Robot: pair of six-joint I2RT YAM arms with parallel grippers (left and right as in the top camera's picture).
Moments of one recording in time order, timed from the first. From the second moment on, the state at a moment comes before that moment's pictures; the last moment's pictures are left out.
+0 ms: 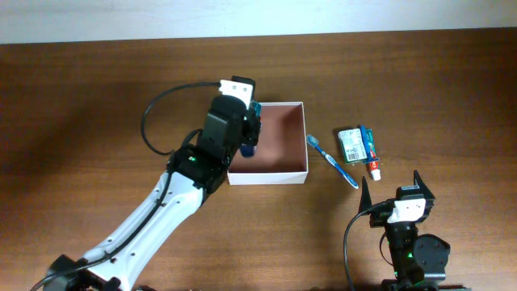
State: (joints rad) left arm -0.54 1.50 1.08 -0.11 -0.19 -0.16; right arm -0.05 0.01 0.01 -0.07 -0.08 -0.14
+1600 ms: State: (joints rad) left arm -0.54 1.63 1.08 -0.08 -0.30 -0.09; right arm -0.05 0.01 0.01 -0.07 -0.08 -0.14
